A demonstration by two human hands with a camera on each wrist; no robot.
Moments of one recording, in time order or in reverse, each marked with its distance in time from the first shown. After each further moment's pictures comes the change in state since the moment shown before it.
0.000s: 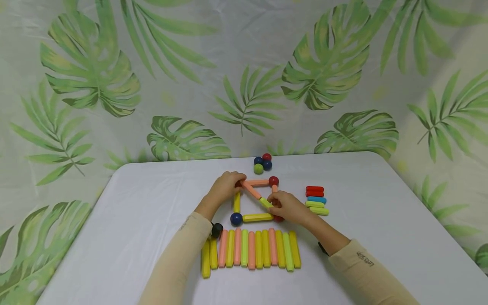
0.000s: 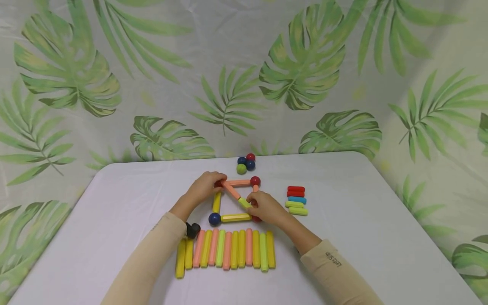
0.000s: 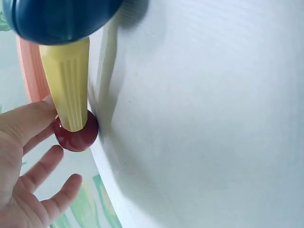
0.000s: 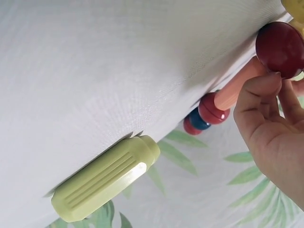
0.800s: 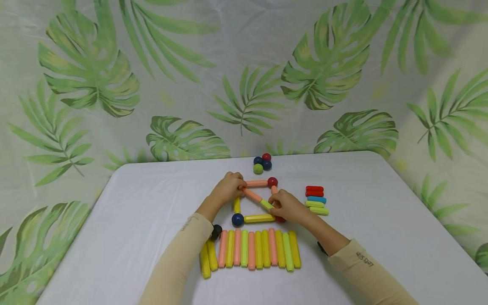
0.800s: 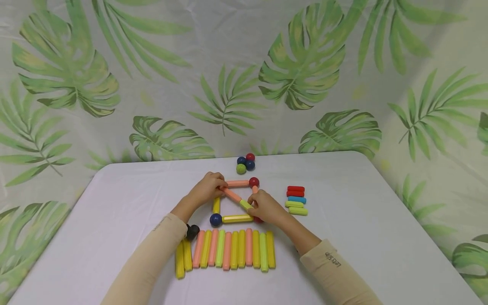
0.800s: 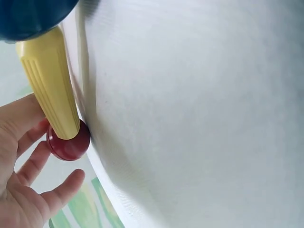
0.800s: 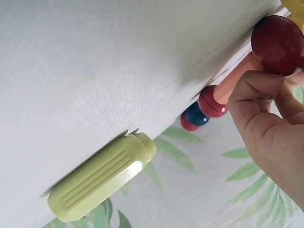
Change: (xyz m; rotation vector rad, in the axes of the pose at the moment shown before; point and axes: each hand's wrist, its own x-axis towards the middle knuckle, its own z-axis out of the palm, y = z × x) left_hand 0.000 0.004 0.004 0.010 -0.047 0.045; right_hand 0.002 0.003 -0.001 -0.051 0.006 -0.067
